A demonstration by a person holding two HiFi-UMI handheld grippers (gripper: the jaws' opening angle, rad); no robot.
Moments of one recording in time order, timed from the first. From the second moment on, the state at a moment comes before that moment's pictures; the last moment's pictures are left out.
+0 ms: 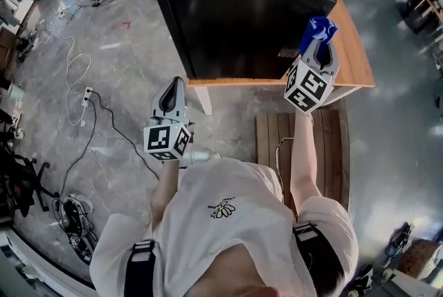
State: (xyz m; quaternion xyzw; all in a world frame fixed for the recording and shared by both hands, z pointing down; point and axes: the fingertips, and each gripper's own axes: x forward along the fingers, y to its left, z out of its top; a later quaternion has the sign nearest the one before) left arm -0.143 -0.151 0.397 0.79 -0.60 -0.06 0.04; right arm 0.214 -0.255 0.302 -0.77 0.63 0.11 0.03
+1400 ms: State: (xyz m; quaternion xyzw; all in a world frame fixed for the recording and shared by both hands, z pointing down) left arm -0.199 -0.143 0.400 0.77 -0.64 -0.06 0.04; right arm -0.134 -0.225 0.320 -0.52 0.85 0.04 0.09
